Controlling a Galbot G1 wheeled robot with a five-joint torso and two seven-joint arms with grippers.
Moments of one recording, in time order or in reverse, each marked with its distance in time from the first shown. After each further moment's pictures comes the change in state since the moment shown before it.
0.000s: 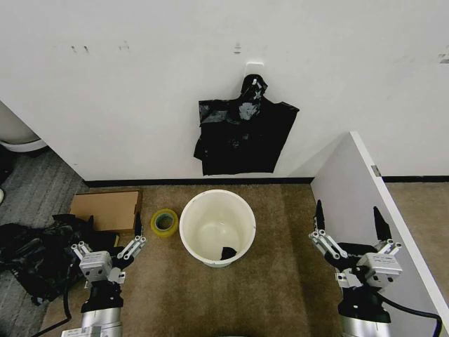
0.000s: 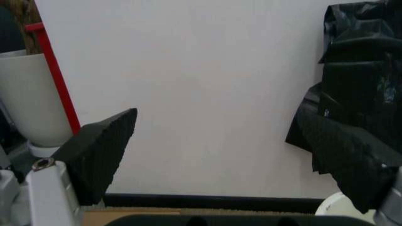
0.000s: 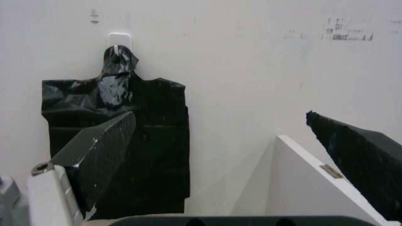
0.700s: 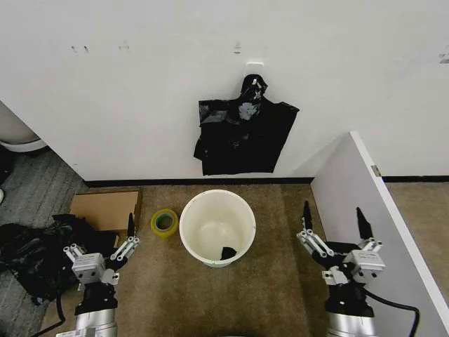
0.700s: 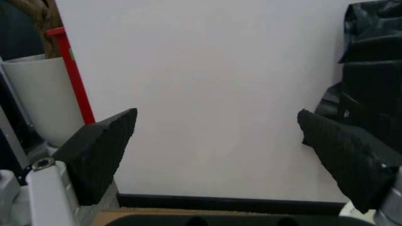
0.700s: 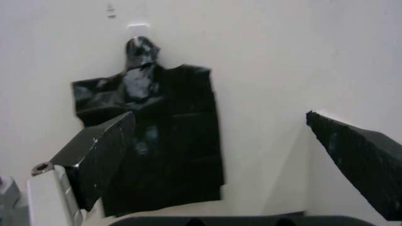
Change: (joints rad) left arm 0.014 -0.001 -0.051 0.015 -0.025 -0.040 -0.006; right arm 0.079 -0.034 -0.079 -0.043 0.132 -0.065 -0.030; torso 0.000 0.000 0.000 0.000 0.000
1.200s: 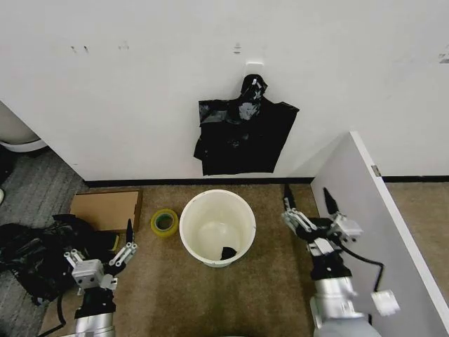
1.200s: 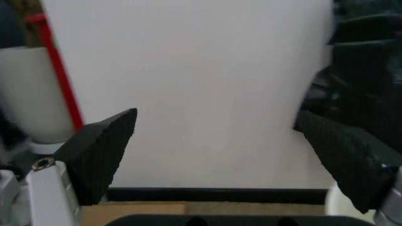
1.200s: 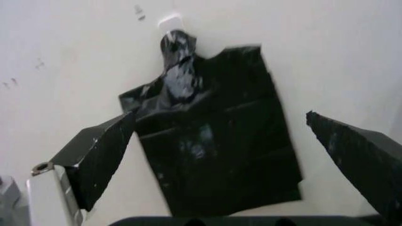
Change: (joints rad) left arm -0.039 0.017 0.027 0.116 -0.006 -0.082 0.044; right arm 0.260 -0.164 0.038 -0.113 0.451 -0.111 -0.111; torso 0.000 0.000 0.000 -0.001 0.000
